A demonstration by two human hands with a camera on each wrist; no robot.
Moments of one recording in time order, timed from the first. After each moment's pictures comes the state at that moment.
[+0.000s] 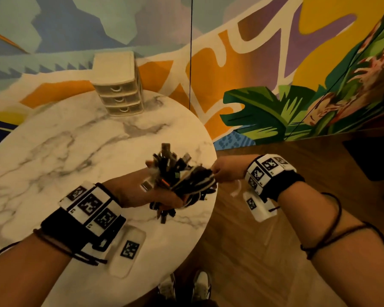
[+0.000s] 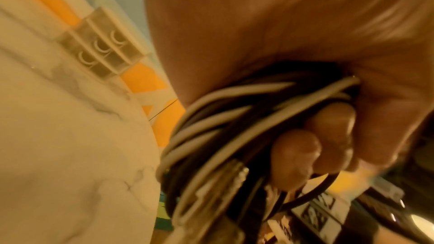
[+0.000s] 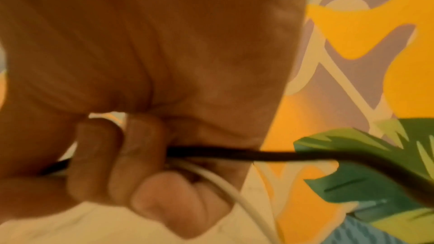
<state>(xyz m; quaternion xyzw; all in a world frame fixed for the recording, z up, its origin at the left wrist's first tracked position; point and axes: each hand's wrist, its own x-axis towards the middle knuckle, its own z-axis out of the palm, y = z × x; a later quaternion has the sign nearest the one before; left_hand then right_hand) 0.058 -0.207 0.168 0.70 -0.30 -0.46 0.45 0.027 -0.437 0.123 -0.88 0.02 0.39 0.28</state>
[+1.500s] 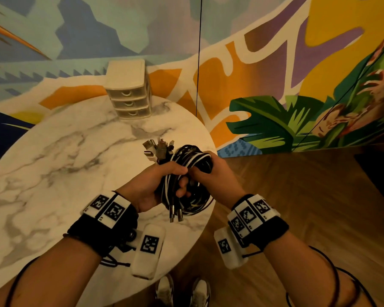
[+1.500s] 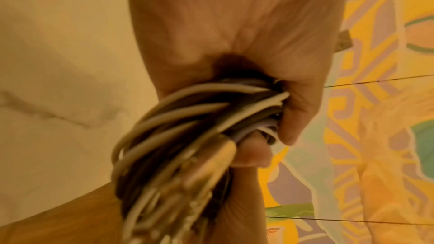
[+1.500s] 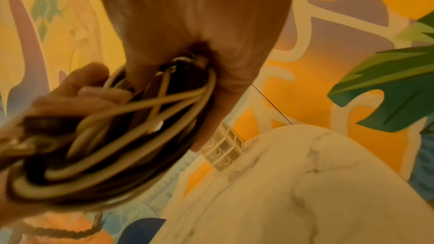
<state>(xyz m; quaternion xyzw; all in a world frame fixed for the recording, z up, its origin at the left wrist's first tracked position) 0.037 -0.230 0.152 0.57 -0.04 -0.47 0.67 -0.016 -0.386 0.128 -0.77 0.11 -0.01 0.63</state>
